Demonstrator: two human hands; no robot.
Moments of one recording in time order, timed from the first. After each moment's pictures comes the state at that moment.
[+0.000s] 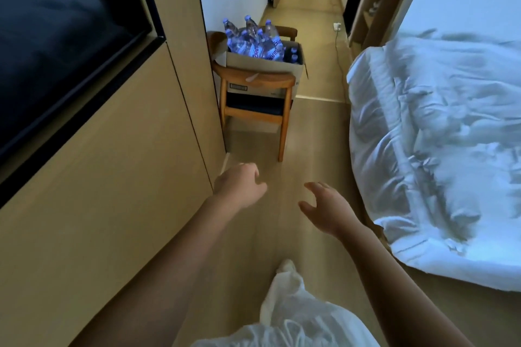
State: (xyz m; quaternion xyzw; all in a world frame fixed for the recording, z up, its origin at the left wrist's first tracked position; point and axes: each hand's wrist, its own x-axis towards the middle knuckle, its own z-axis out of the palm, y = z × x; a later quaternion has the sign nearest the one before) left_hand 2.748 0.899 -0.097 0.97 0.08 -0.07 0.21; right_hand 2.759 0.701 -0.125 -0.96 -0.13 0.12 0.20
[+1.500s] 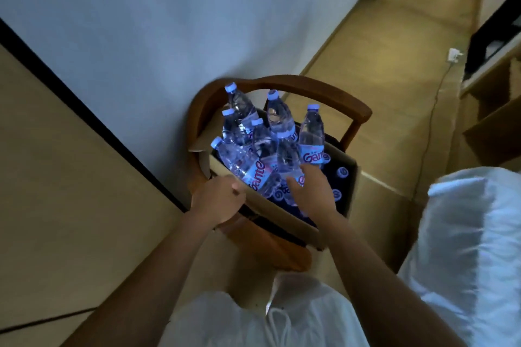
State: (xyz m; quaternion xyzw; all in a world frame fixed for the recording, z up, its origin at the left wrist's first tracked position) left_hand 3.476 1.053 -0.152 0.91 0.30 -0.07 0.26; right_hand 3.600 0.895 -0.165 -0.92 -0.19 0.18 0.30
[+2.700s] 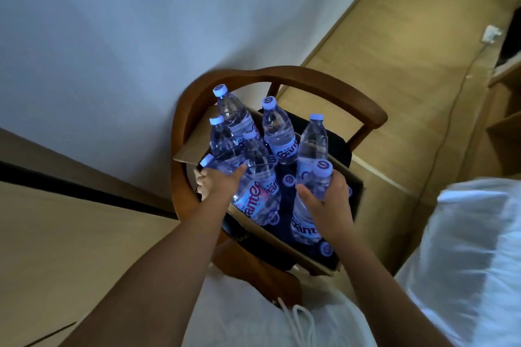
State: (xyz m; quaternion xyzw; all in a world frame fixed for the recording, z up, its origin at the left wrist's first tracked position) left_hand 3.603 1.082 -0.208 0.62 0.66 -0.07 0.41; right_hand 3.670 0.889 -0.157 -0.88 -0.12 0.21 0.41
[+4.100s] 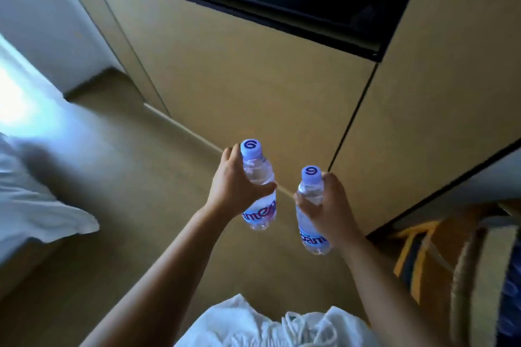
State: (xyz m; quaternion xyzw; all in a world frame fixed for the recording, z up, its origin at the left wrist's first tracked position) left_hand 3.127 0.761 -0.082 0.38 0.82 0.40 0.15; right_hand 3.296 0.850 -0.117 -0.41 -0.79 0.39 0.25
